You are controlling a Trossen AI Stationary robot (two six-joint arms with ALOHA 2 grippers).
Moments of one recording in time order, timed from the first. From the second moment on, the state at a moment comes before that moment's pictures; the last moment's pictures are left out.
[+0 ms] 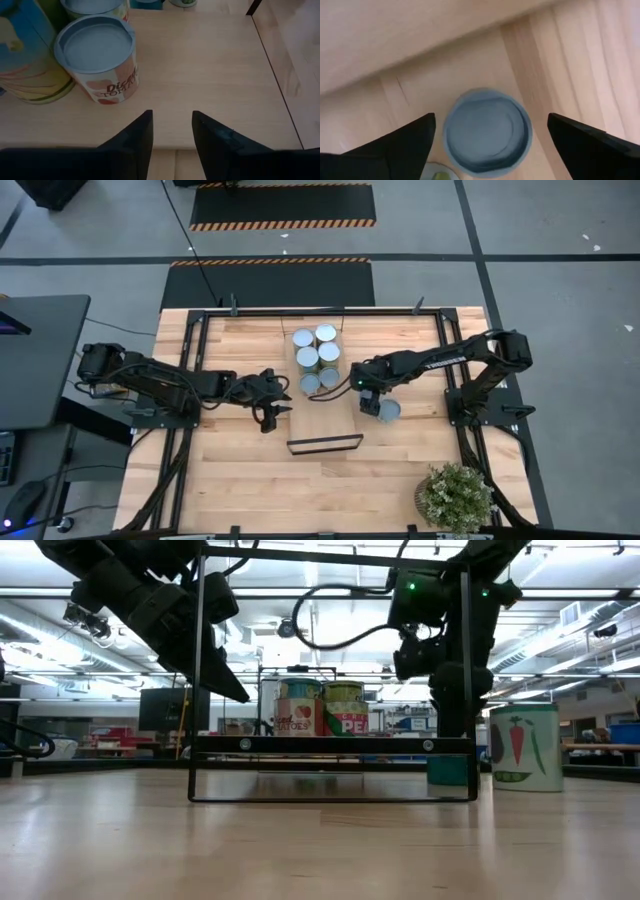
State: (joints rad) left arm -0.06 1.28 0.56 0.06 -0.11 -0.15; right arm -0.08 1.61 0.97 -0.66 0.14 0.23
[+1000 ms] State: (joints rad) left arm -0.07 1.28 0.57 0.01 -0.09 -0.15; right arm -0.12 1.63 0.90 -0.64 0.10 0.18
